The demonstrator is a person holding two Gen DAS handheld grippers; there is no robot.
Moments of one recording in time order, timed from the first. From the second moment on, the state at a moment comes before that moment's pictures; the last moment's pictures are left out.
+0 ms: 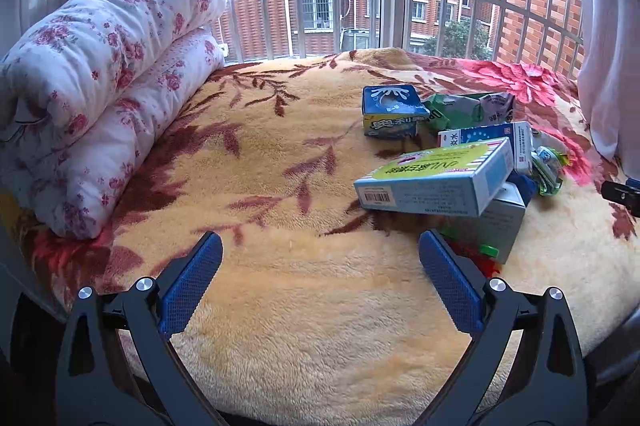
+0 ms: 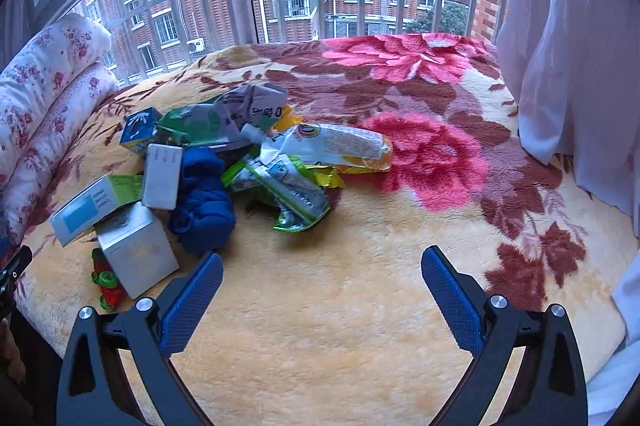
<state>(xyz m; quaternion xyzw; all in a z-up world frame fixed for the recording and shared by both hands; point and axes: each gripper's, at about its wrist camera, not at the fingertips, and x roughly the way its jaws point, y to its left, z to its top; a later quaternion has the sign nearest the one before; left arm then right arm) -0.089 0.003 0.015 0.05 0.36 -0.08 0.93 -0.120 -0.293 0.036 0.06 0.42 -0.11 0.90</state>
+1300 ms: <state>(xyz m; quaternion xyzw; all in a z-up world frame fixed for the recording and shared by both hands) -0.098 0.008 -0.016 0.05 0.38 -0.09 0.92 -0.156 -0.207 0.017 0.05 0.39 -0.12 0.91</state>
